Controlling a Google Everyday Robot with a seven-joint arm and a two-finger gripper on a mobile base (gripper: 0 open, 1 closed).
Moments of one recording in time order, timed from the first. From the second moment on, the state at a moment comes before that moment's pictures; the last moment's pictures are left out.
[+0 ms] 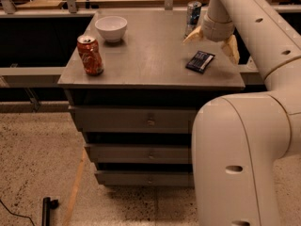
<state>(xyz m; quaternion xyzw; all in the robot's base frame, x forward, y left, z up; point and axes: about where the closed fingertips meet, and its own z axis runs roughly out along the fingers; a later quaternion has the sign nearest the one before) 0.741 -0.219 0.858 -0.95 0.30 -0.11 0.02</state>
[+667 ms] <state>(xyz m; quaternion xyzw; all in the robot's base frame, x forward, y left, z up) 0.747 -0.213 0.836 -0.94 0.31 -0.09 -0.01</state>
